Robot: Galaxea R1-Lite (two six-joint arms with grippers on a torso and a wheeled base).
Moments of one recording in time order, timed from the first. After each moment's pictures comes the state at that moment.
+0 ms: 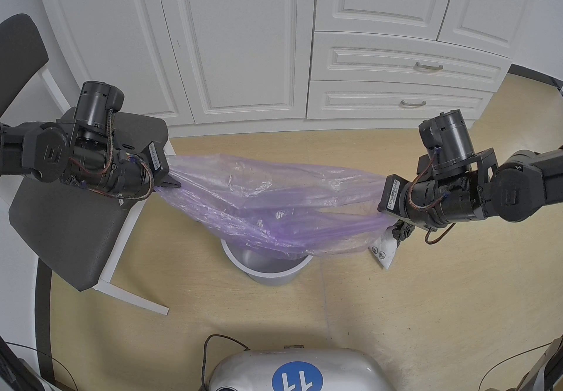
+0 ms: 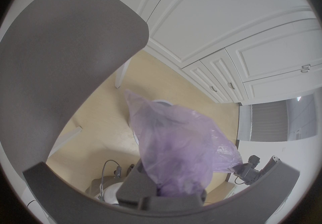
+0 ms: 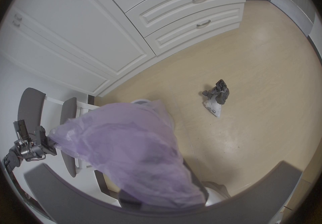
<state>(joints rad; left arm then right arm) -0.21 1.79 -1.27 0.17 -0.30 -0.66 0.52 1.81 -1.16 0.00 -0.13 0.69</state>
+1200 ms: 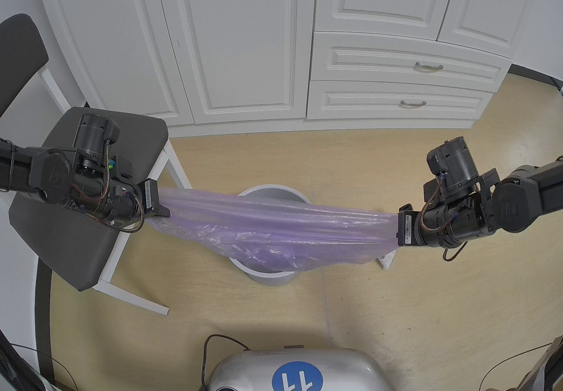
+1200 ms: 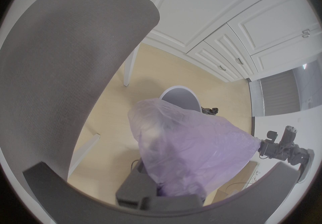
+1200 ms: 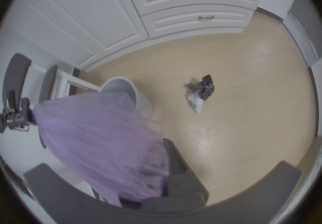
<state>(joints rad) -0.13 1.82 -1.14 0.14 -0.31 -0.36 0.45 1.81 -1.05 0.06 -0.12 0.42</state>
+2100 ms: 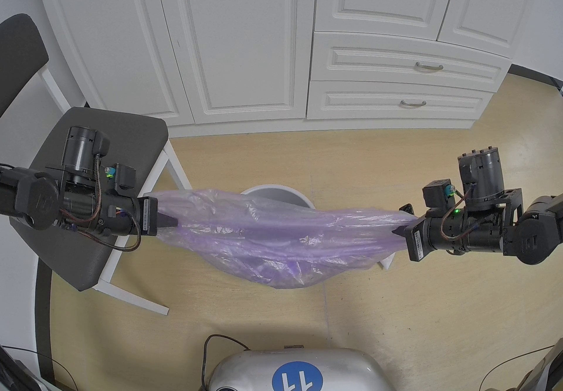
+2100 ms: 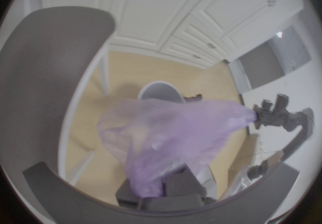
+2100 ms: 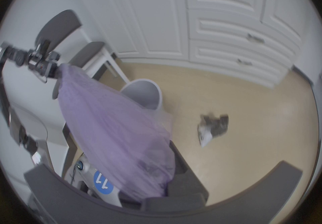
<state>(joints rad) -0.17 1.72 -0.96 -0.01 -0.44 -0.14 0.43 1.71 -0.80 -0.35 0.05 -0.10</state>
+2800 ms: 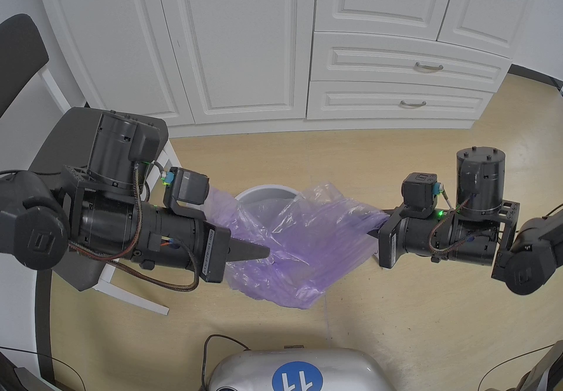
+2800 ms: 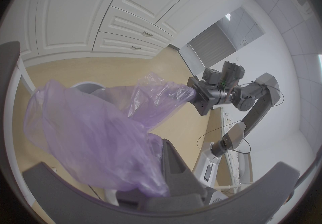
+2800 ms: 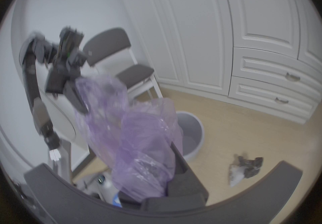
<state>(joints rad) -0.57 1.62 -0.96 -0.04 -0.53 -0.18 0.58 1.71 -0.73 -0.70 0.24 -0.06</state>
